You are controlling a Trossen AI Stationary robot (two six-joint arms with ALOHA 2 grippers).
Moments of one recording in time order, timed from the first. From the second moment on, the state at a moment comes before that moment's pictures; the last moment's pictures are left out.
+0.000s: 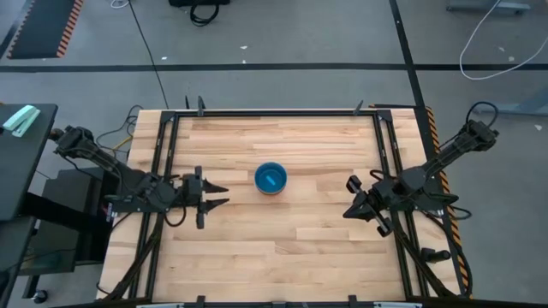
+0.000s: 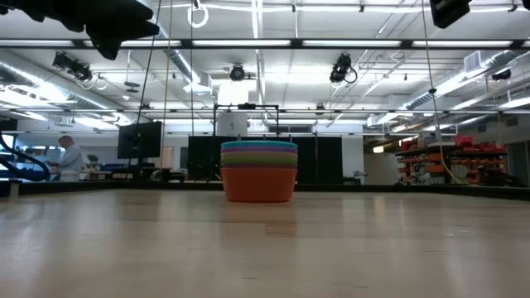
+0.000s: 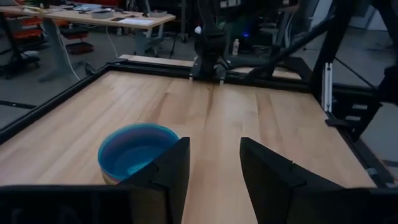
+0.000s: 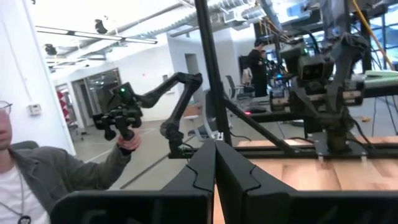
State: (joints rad) left arm -0.53 0.79 0.41 0.17 -0.67 -0.22; right arm 0.54 0.73 0.25 0.65 0.11 0.16
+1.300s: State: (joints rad) left arm -0.52 0.36 0.38 0.09 -0.70 -0.04; right arm 0.50 0.24 0.25 0.30 0.11 0.13
